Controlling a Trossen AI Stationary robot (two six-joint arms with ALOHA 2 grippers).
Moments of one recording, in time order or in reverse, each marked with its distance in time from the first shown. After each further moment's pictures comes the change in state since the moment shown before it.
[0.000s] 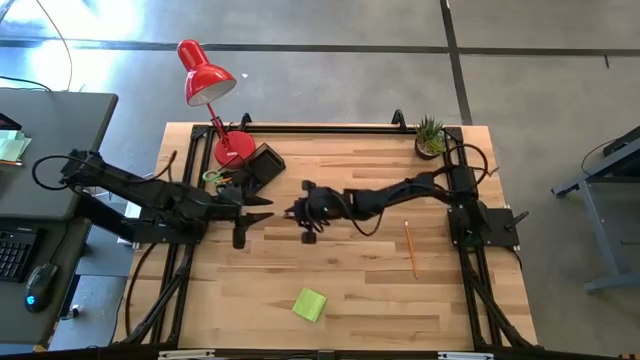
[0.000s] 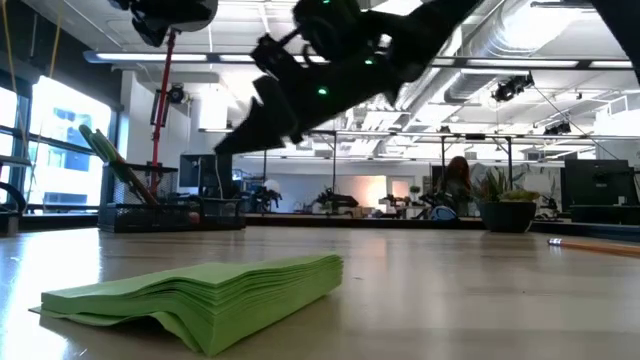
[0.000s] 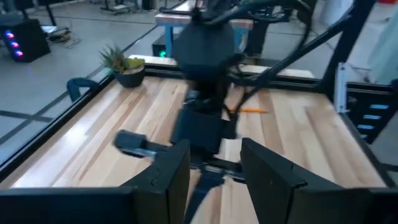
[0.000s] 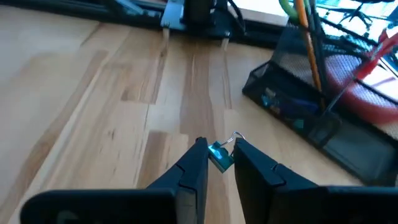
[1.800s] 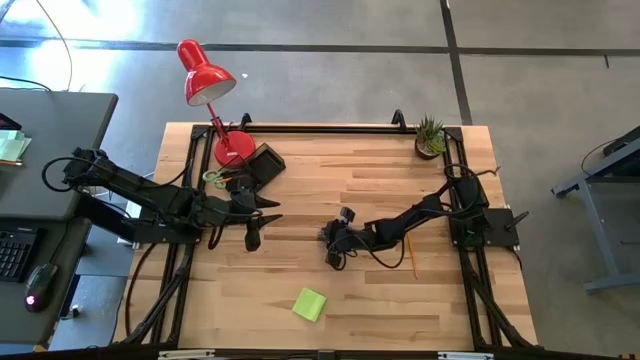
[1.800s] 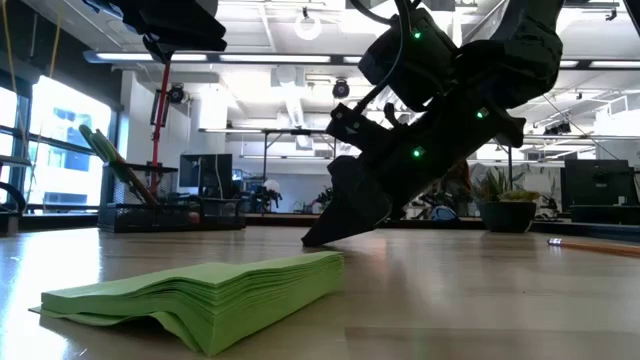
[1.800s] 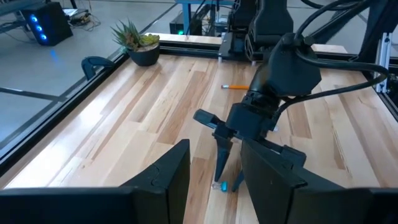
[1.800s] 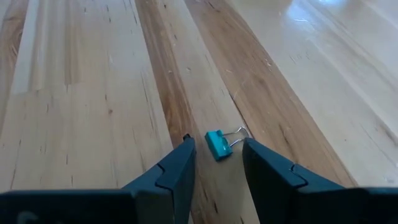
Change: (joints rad) left arm 0.001 0.143 0.000 0.031 -0.072 -0.027; right arm 0.199 -0.021 -0.381 0.045 0.364 0.464
